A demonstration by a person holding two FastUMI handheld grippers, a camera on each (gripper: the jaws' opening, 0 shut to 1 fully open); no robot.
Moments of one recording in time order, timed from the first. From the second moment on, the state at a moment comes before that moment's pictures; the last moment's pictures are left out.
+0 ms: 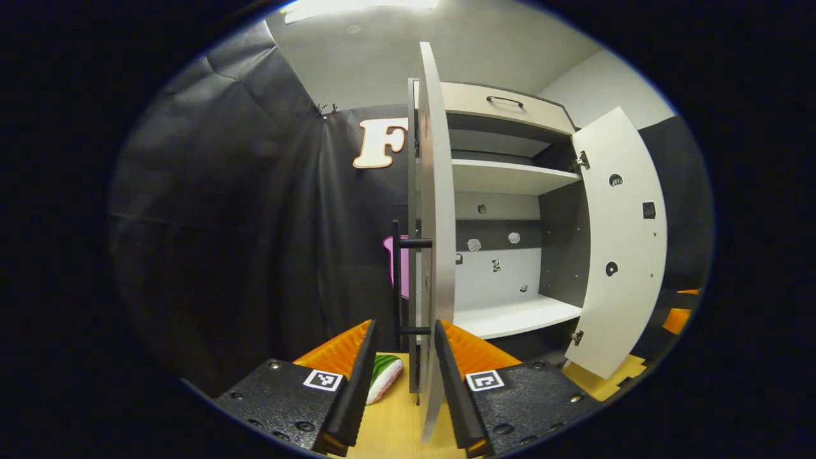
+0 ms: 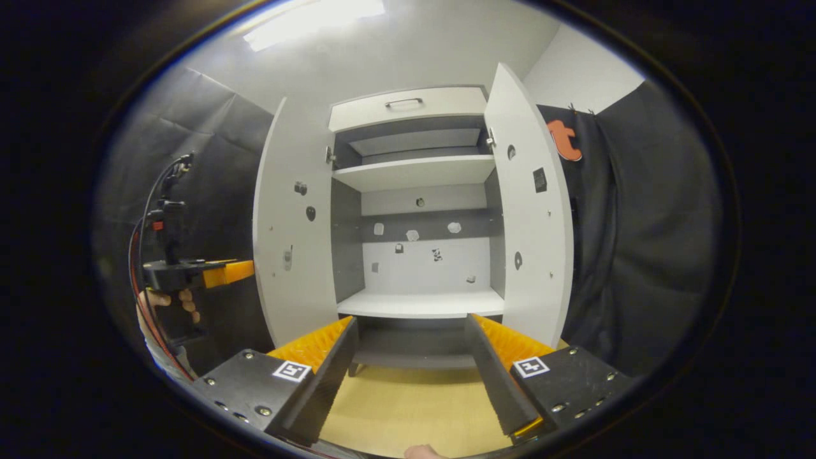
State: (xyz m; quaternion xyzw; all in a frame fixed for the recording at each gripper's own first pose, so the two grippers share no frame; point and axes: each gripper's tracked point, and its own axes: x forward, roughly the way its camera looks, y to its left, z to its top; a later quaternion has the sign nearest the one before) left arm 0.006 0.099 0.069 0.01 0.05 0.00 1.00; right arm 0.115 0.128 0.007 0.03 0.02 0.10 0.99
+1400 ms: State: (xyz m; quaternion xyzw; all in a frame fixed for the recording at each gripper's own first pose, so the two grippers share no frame) left arm -0.066 -0.030 0.011 0.00 0.05 -0.03 1.00; right arm 0.129 0.085 -0.014 0.01 0.04 0.09 1.00
